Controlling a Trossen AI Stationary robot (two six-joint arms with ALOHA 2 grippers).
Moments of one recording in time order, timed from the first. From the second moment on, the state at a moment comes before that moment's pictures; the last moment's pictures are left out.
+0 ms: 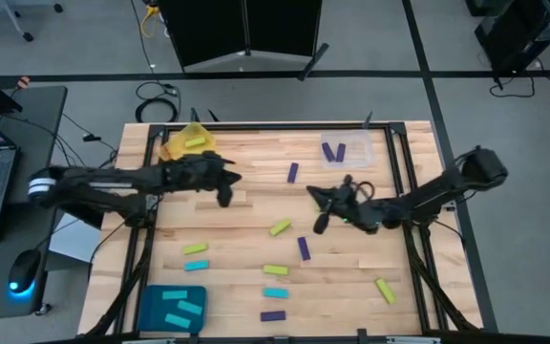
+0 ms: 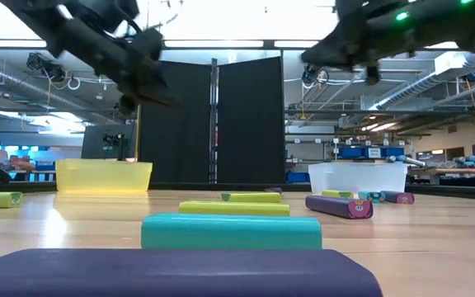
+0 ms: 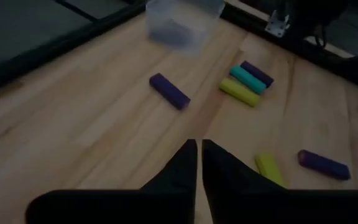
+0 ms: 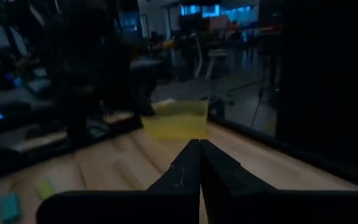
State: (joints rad) left arm 0.21 1.07 0.55 0.05 -0.12 -0.35; right arm 0.31 1.37 0.47 0.87 0.89 0.16
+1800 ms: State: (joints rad) left arm -0.07 1.89 1.12 -0.15 -0.08 -0.32; right arm 0.53 1.12 0.34 0.86 1.29 -0.06
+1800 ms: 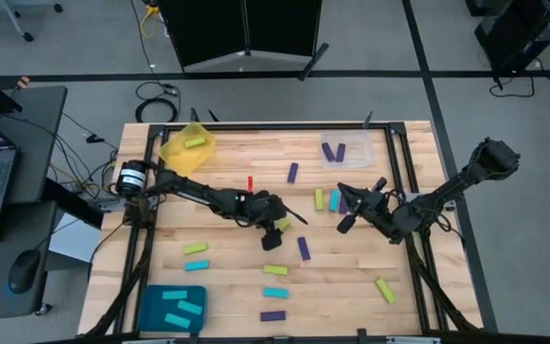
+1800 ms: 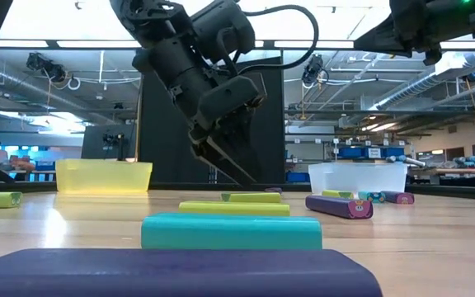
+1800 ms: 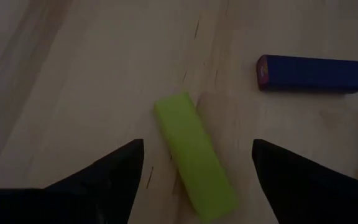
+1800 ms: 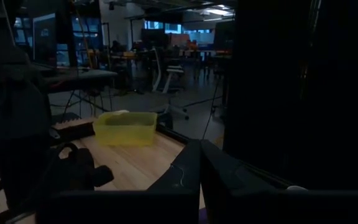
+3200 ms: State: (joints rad) left arm -0.05 1.88 1.15 -0.19 -0.16 -0.16; right arm 0.53 1.12 0.34 0.89 1.32 -0.09
